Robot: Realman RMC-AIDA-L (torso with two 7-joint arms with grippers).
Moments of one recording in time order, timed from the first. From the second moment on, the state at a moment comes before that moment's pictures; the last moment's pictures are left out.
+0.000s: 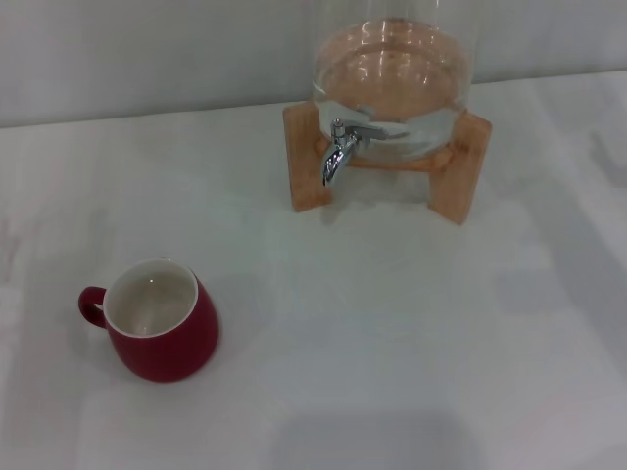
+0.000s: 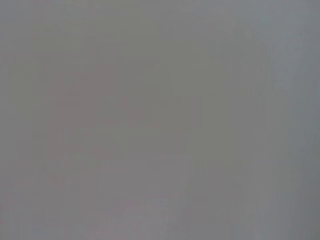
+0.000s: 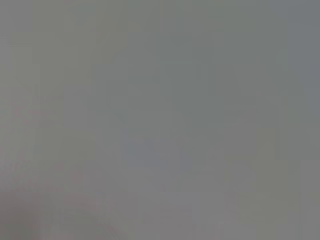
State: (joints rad) left arm -0.36 -2.09 1.92 0.24 -0.62 1.12 -0.05; right arm 0.35 2.01 -0.92 -0.25 -0.44 -1.23 0.51
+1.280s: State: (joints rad) left arm -0.25 -2.09 2.05 0.23 -0.52 1.16 -0.04; right arm 0.35 2.01 -0.94 -0.19 -0.45 -1.23 0.52
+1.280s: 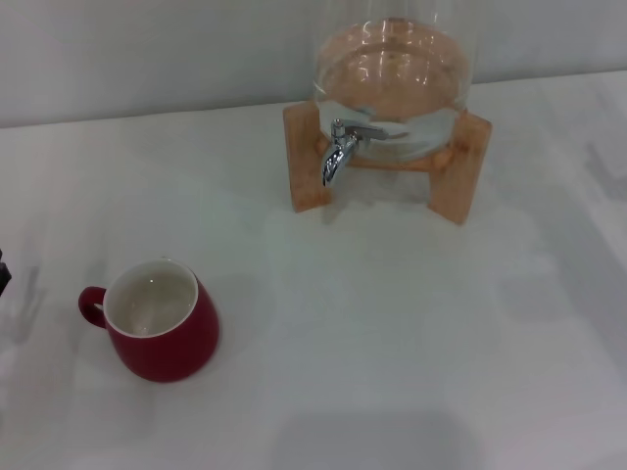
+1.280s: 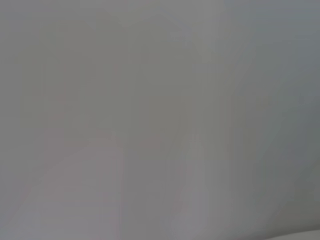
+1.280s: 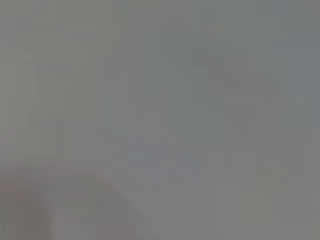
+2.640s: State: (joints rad) left arm -0.17 -2.09 2.08 0.22 -0.37 1.27 -0.04; right arm 0.35 2.01 -0.95 -0.16 -0.45 -1.22 0.52
